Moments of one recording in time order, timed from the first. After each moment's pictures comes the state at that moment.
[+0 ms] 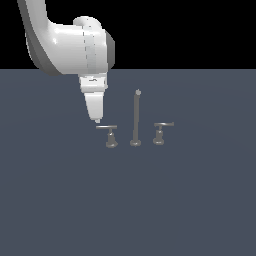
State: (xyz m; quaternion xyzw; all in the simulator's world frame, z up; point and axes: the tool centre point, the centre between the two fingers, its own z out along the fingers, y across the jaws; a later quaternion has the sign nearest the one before) arm 0.040 0.112 0.115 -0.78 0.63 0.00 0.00
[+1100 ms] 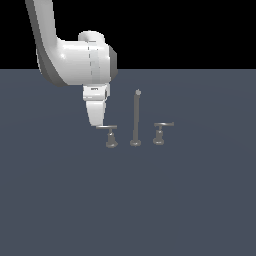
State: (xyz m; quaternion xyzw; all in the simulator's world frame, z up) arm 0.053 0.107 0.089 -0.74 0.67 0.00 0.00
